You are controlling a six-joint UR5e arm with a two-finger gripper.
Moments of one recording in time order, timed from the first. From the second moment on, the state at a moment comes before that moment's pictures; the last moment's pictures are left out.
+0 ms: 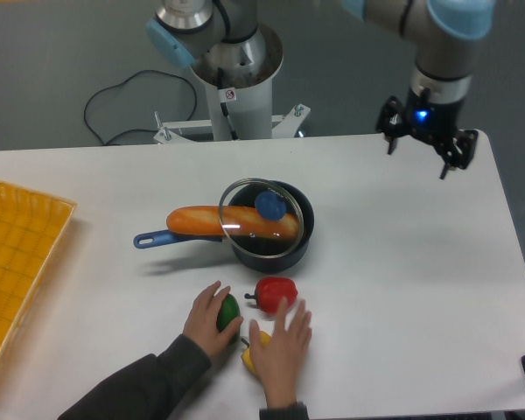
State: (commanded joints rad) arm 2.90 -1.84 -1.55 -1.25 1.57 1.67
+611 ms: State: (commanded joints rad) arm 2.96 -2.05 -1.47 -1.11 1.57 1.80
